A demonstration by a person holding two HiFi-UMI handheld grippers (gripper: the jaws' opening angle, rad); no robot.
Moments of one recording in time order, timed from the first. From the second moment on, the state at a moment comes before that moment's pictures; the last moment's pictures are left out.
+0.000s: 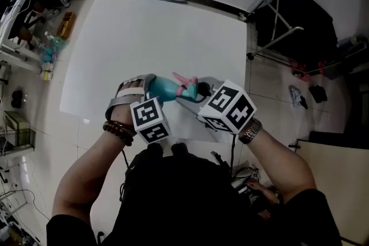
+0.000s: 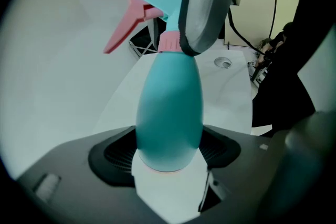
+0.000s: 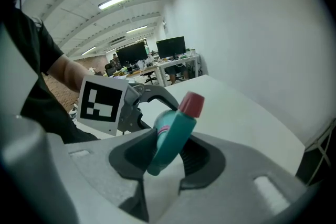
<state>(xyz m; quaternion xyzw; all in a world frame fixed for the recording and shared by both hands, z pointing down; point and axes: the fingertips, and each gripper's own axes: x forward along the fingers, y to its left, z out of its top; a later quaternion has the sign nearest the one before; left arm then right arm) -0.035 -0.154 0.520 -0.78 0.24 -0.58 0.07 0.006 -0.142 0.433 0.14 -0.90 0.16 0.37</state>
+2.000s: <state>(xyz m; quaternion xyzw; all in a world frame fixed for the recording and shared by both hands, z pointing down) -0.049 -0.172 0.510 -0.78 0.28 -0.56 0.07 0.052 -0.146 0.411 0.13 -0.84 -0.29 0.45</state>
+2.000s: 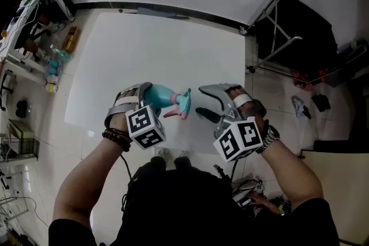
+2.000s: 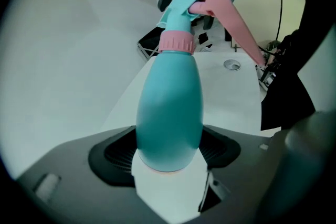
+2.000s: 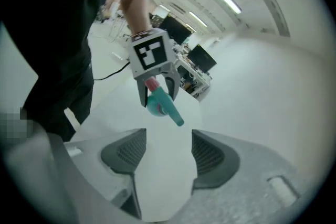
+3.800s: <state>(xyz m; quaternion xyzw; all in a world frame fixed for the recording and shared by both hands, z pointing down) -0.034 -0.157 0.514 -0.76 0.21 -0.60 0.10 0.008 -0.131 0.428 0.06 -0.90 -0.06 0.43</state>
